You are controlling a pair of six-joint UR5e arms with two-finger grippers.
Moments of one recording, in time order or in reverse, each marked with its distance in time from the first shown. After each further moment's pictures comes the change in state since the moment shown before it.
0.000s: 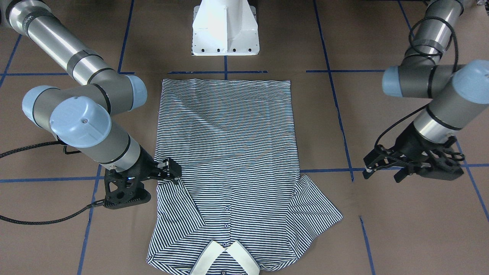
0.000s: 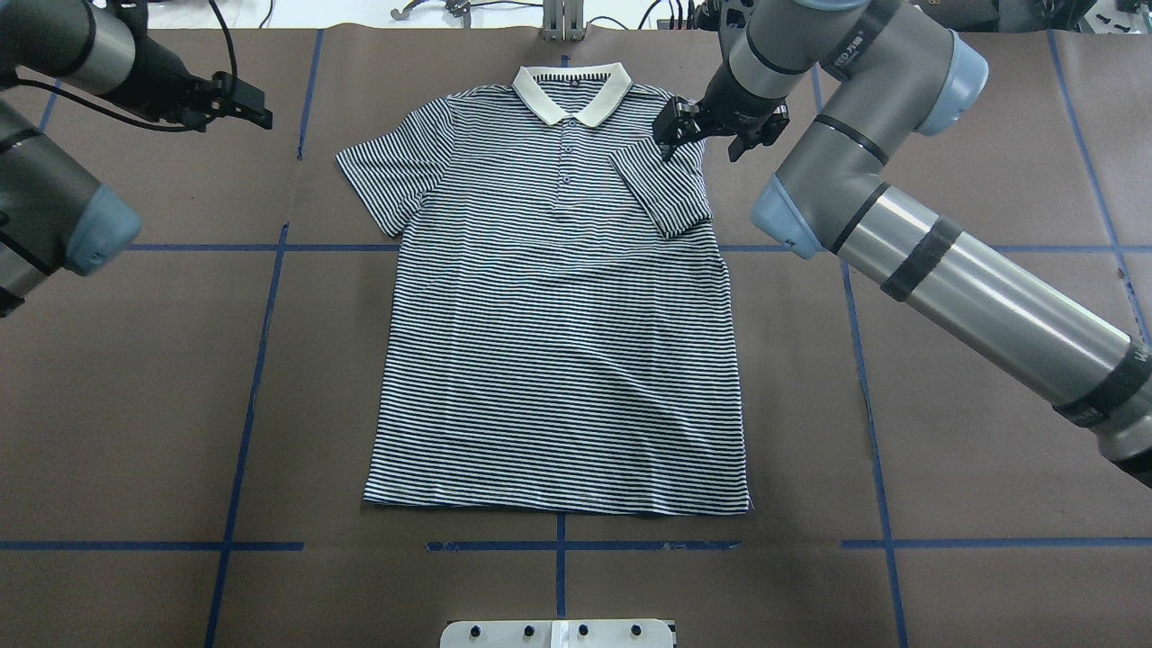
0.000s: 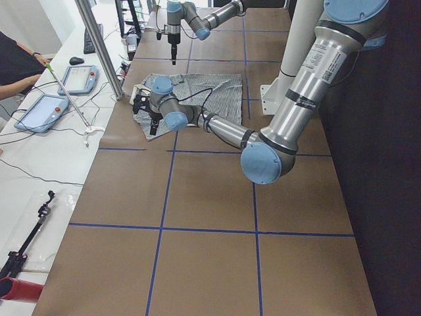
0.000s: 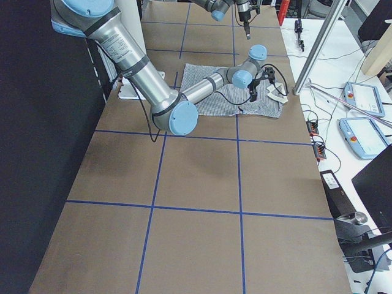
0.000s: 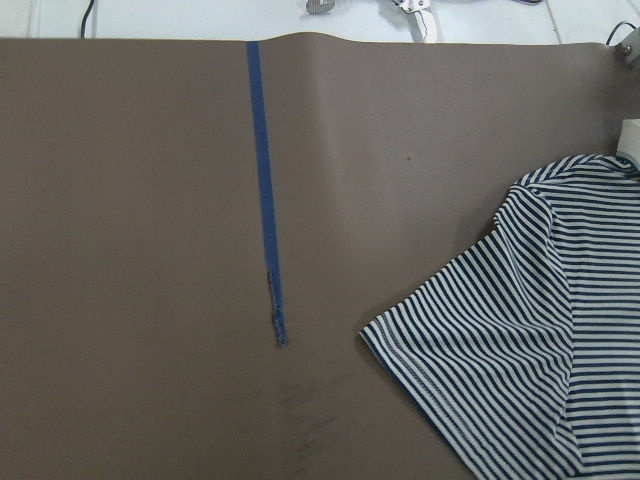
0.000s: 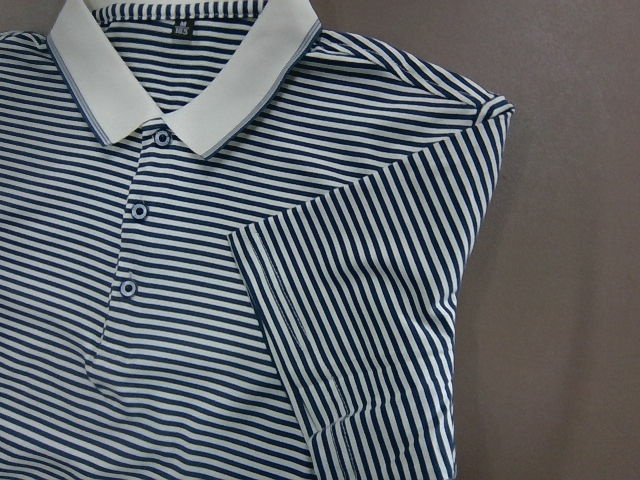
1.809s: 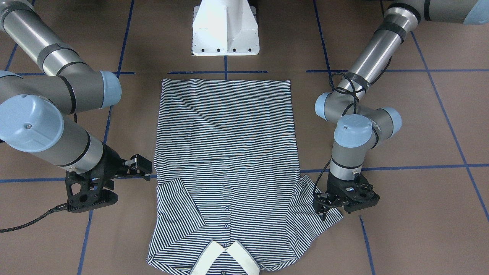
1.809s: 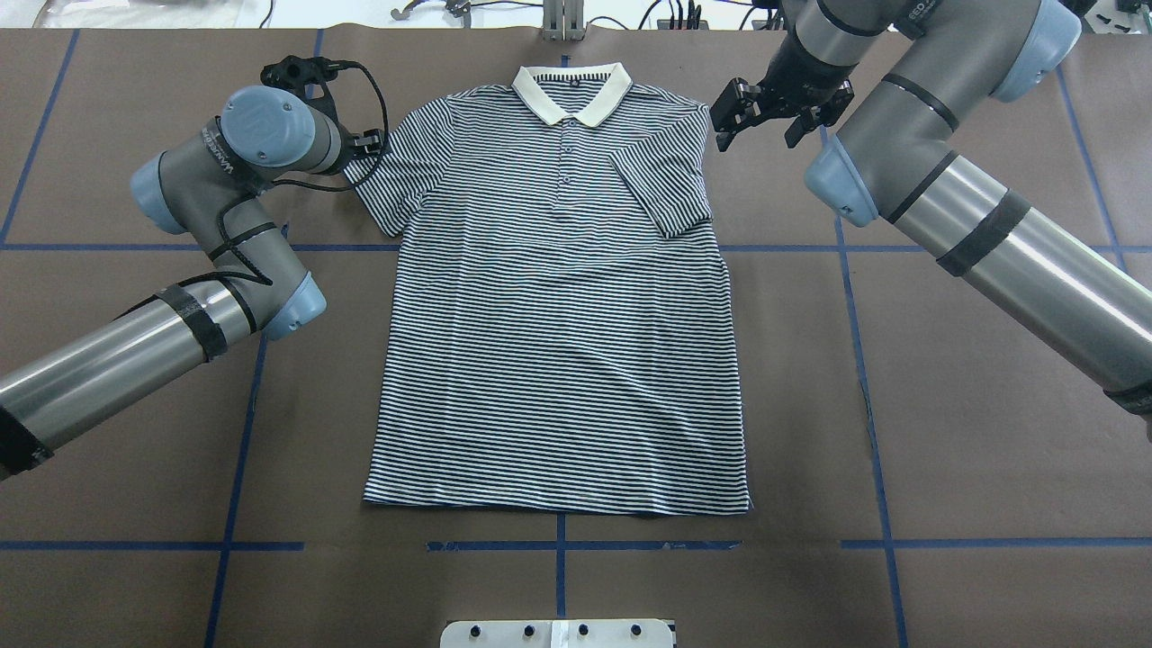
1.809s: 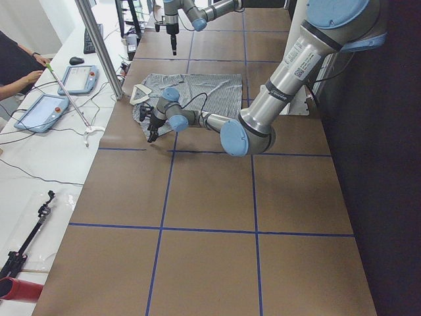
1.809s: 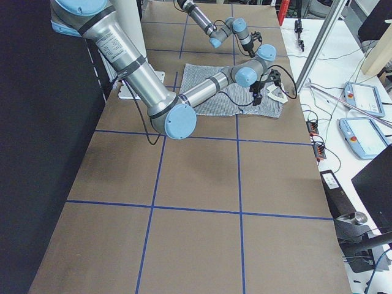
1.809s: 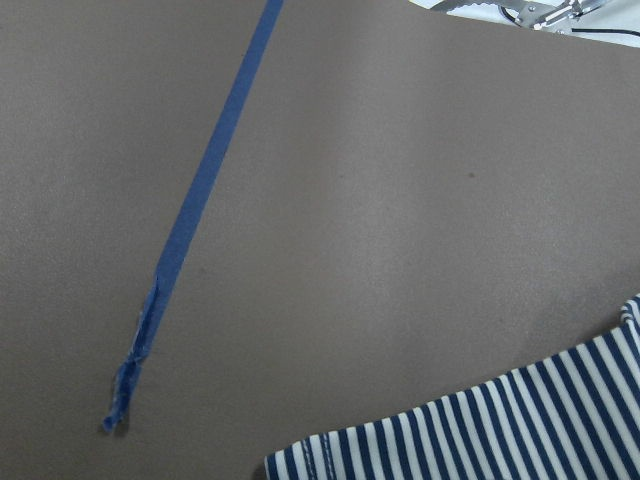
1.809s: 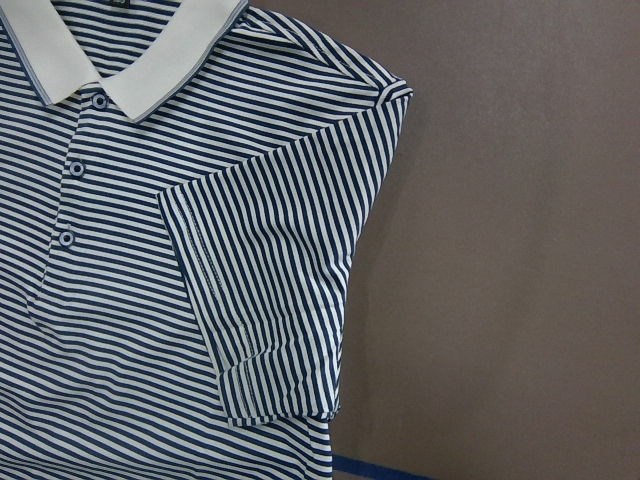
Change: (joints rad) left arm 0.166 -0.225 0.421 -0.089 0.416 -0.146; right arm 0.074 -0.013 0.038 -0.175 0.091 -0.188
